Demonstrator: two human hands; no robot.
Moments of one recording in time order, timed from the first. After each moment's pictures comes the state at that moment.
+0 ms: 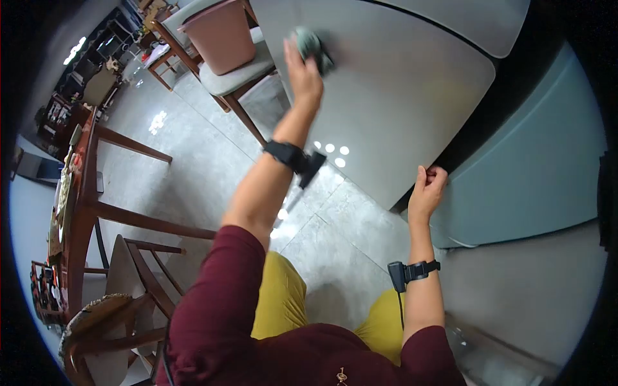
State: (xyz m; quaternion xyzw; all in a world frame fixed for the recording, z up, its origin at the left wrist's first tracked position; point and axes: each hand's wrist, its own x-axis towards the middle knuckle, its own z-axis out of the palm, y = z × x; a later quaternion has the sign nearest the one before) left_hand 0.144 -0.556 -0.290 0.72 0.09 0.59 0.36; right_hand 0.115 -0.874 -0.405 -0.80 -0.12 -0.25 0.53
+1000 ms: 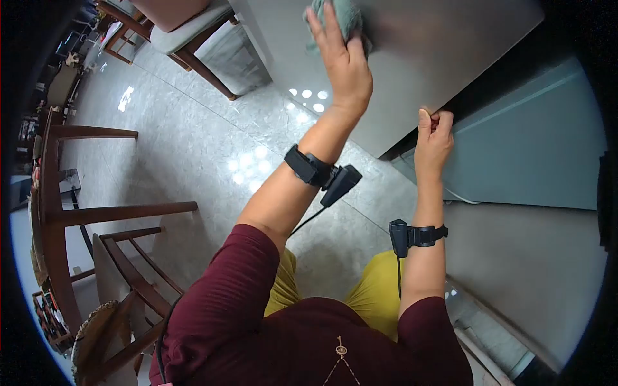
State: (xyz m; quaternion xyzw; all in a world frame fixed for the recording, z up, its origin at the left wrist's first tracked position) left_hand 0.114 -0.700 -0.342 0.72 0.11 0.50 0.46; right_hand 0.122 -0.887 -0.402 -0.86 -0.18 -0.22 0.43
